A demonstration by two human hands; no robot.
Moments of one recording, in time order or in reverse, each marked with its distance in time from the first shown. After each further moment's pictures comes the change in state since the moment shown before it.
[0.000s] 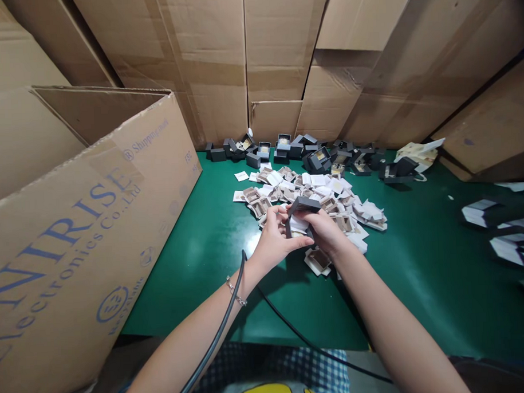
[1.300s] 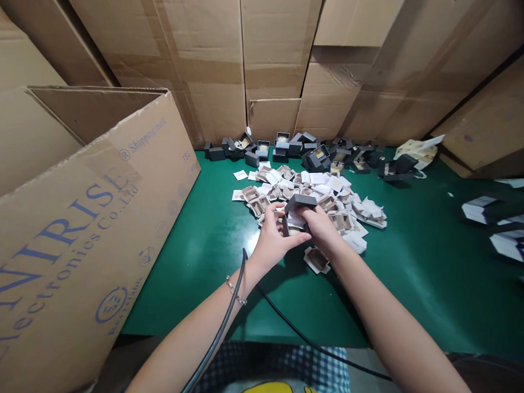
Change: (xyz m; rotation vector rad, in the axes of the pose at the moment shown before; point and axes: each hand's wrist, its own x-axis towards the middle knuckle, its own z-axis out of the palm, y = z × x) left_hand -0.001 -0.002 0.001 0.032 0.066 0.003; right_hand 0.005 0.007 0.004 -0.153 0.176 -0.119
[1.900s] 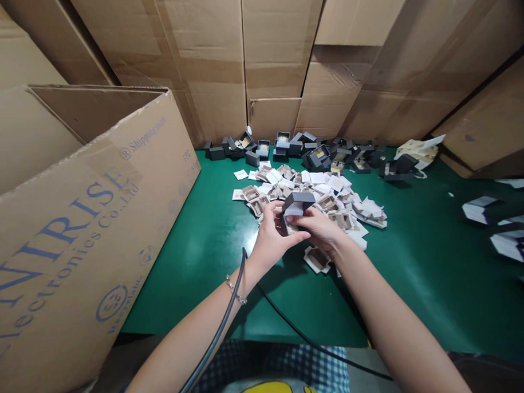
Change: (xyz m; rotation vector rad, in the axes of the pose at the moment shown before) left_hand -0.001 0.001 -0.002 0.116 0.078 0.122; right_hand -0.004 -0.004 -0.006 0.112 -0.322 0.168
